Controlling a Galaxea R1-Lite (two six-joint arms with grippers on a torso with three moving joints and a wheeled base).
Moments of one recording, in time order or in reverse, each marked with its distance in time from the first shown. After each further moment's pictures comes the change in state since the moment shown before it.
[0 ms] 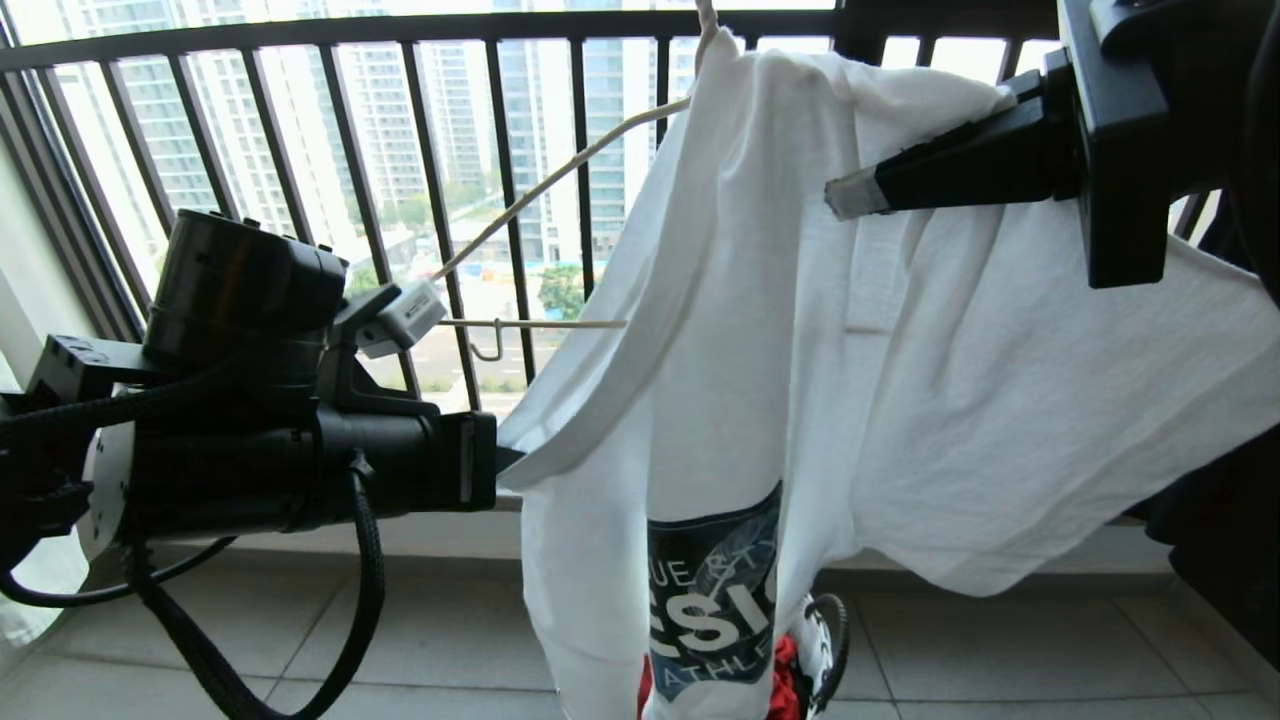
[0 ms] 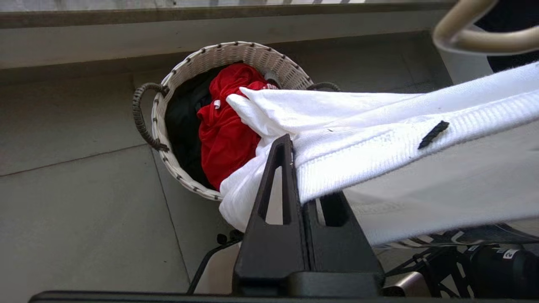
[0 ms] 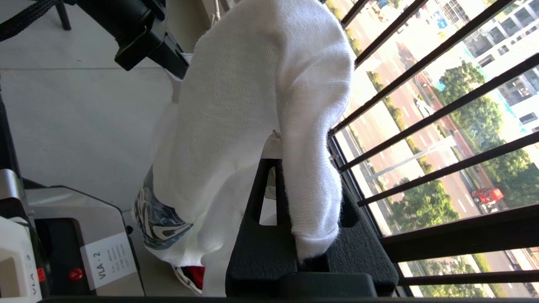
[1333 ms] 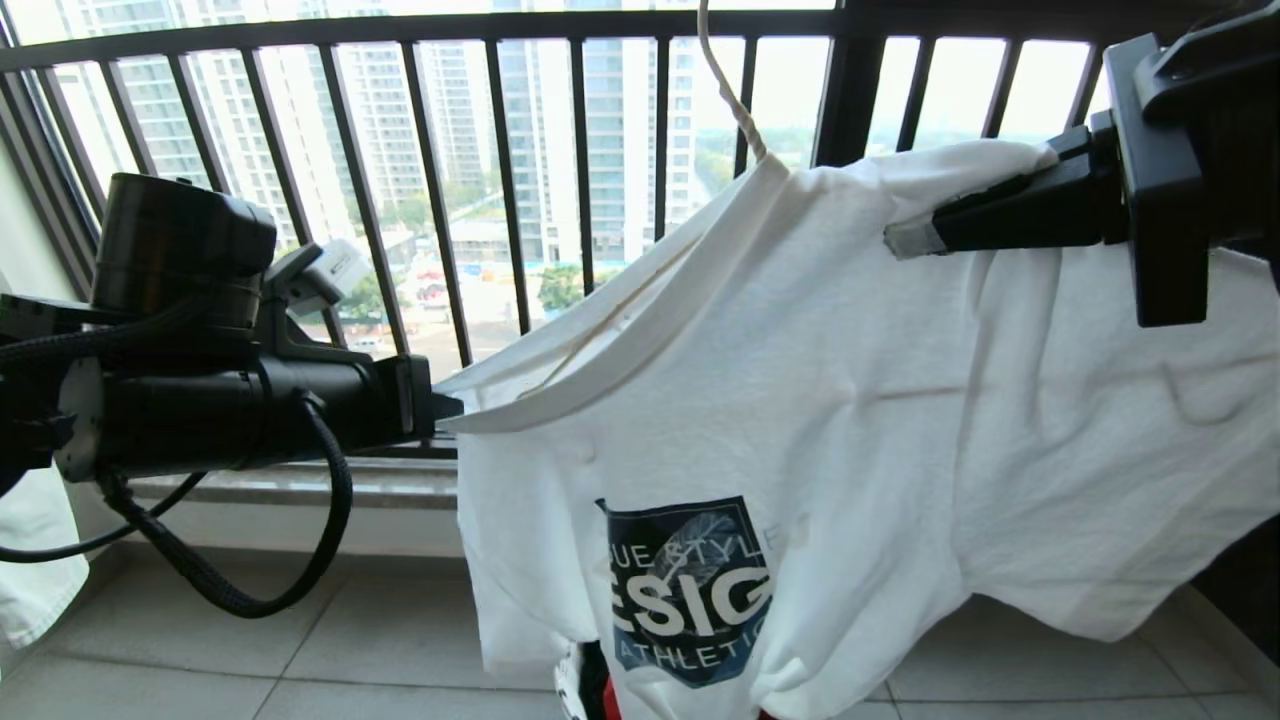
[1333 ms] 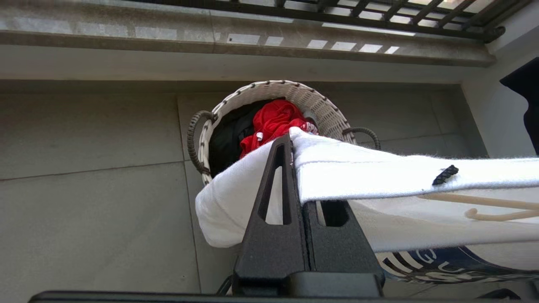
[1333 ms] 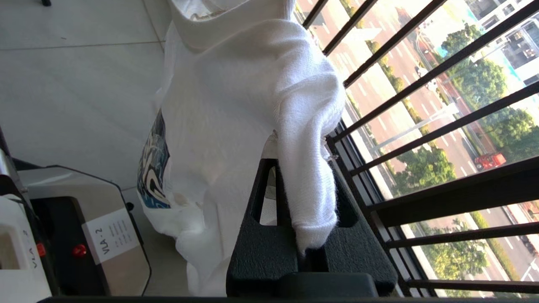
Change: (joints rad) left arm 0.187 0.019 -0.050 -0.010 -0.005 0.024; right arm -0.094 -0.058 0.113 0.007 0.015 -0.005
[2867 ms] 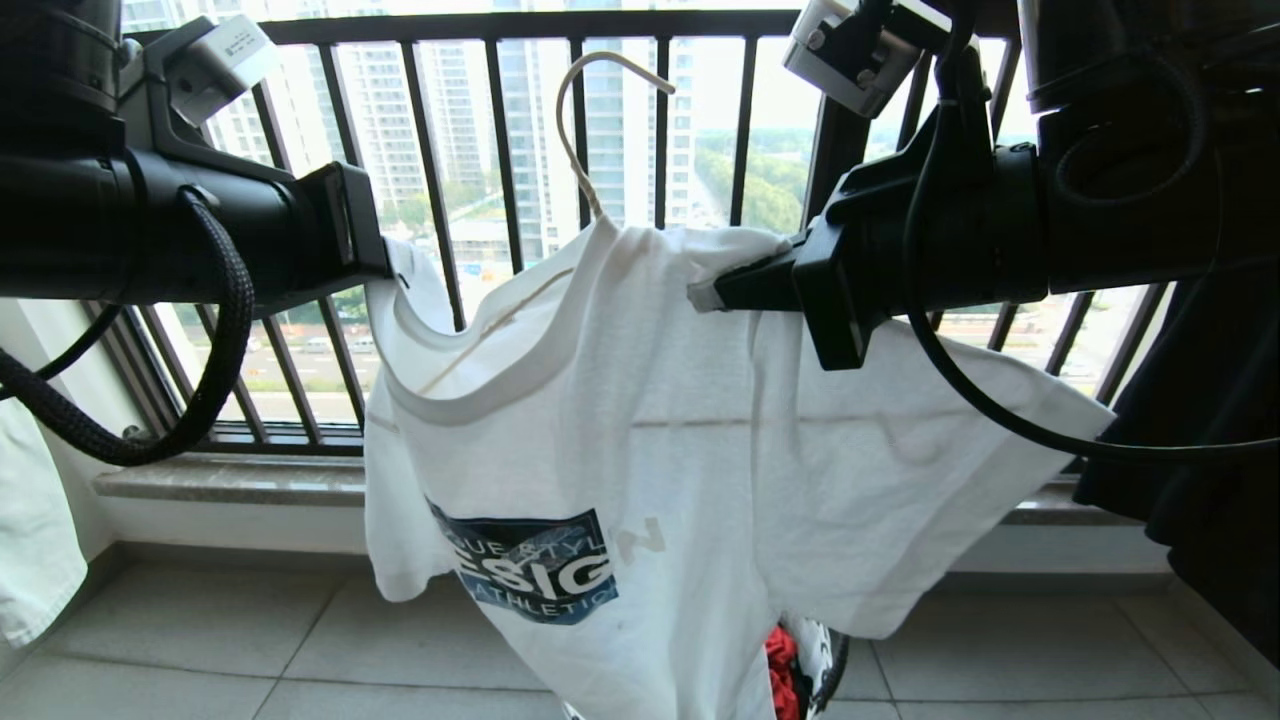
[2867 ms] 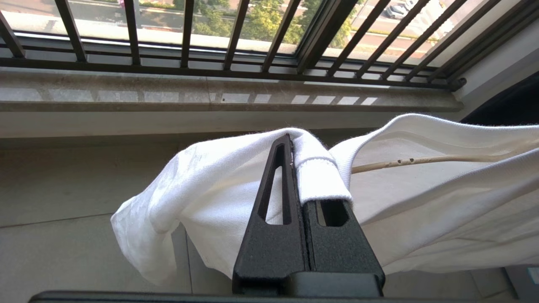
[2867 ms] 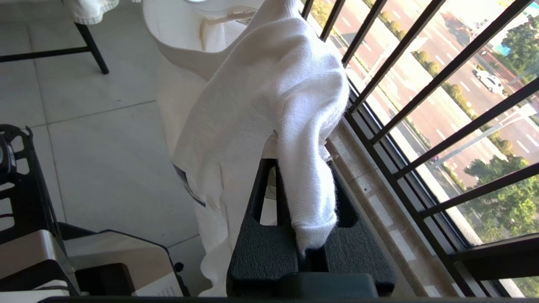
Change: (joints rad) left arm -0.047 -0.025 -0.420 0.306 0.077 -0.003; right arm 0.094 0.176 0.127 -0.352 0.019 0.211
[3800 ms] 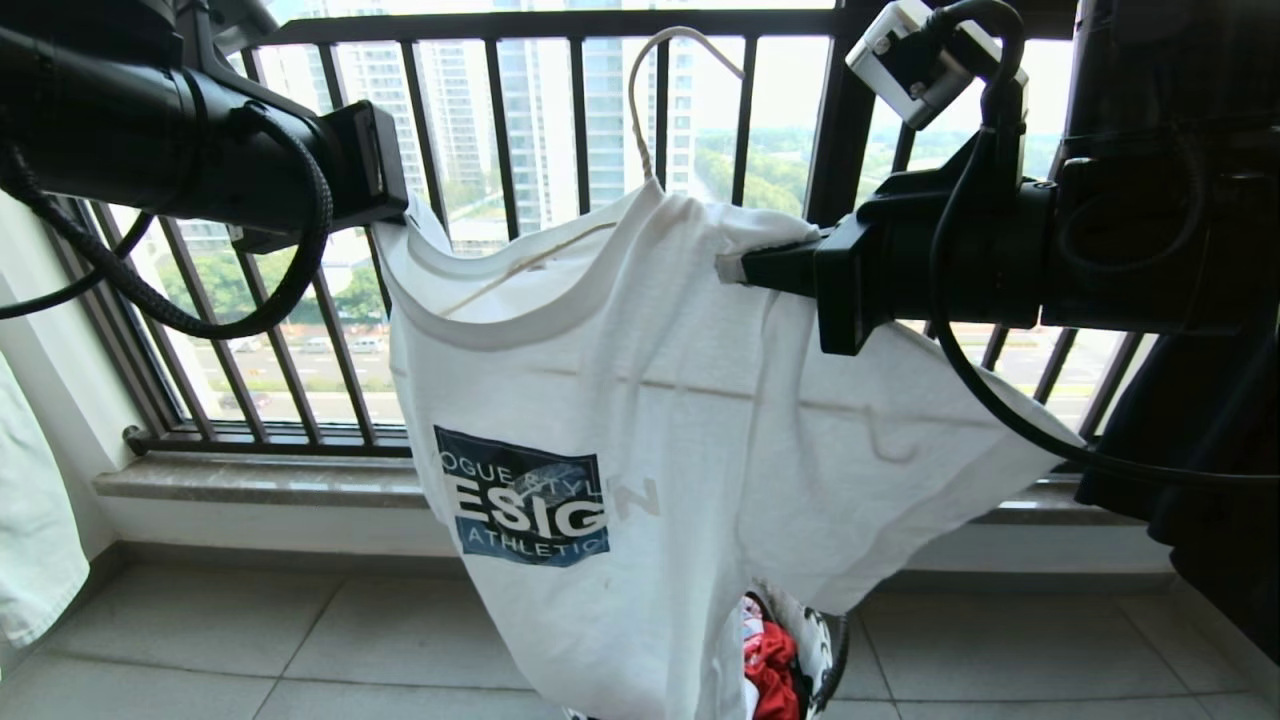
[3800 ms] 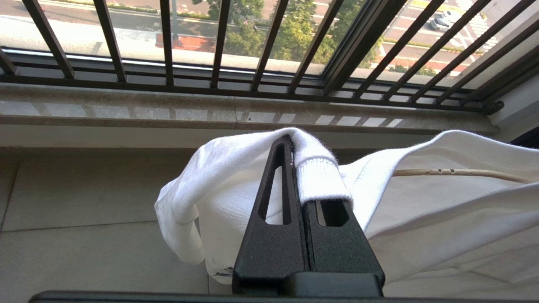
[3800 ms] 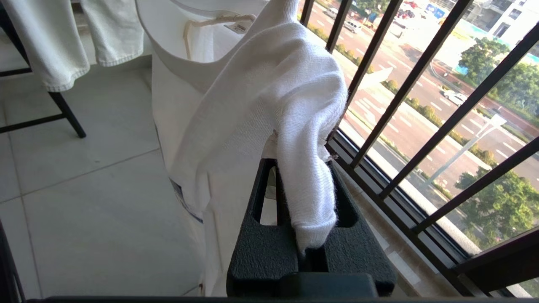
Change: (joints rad) left arm -0.002 0.145 -0.309 0.175 0.108 0.024; right arm -0.061 -0.067 0.277 -0.388 -0.029 0.115
